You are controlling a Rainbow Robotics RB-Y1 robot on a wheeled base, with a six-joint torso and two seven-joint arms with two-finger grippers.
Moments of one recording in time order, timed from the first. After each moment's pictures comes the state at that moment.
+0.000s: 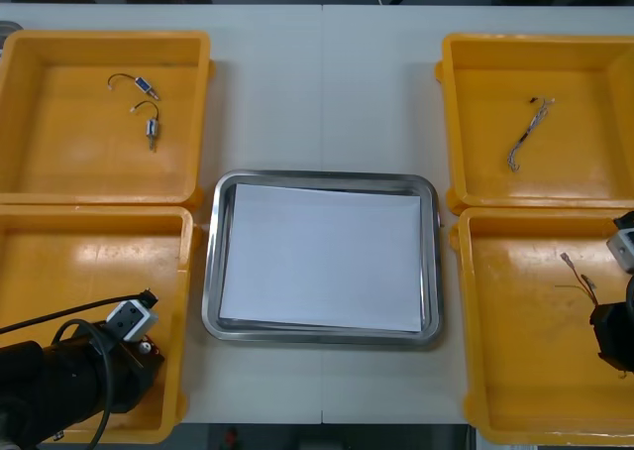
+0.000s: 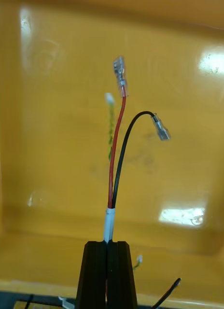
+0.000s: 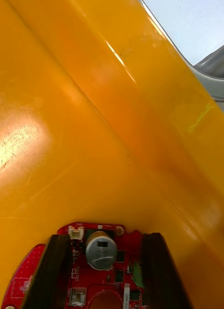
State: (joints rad) right arm 0.18 -0.64 -0.29 -2.50 -0.73 1.87 1.41; left arm 0.44 0.91 -0.27 -2.24 0.55 0.74 -1.72
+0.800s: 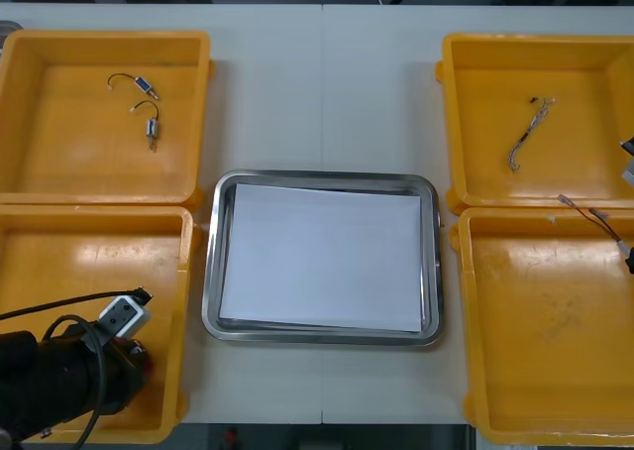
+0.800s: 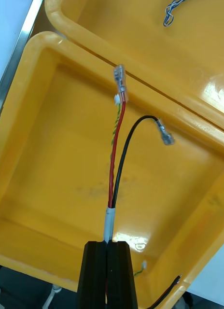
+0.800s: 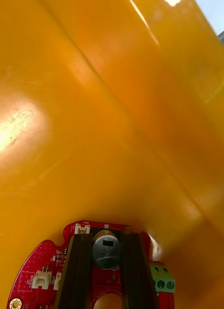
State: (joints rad) right arm -0.07 -0.96 -0.32 -2.52 -1.07 1.92 1.41; left arm 0.43 0.91 -0.20 -2.28 0.62 0.90 -1.72
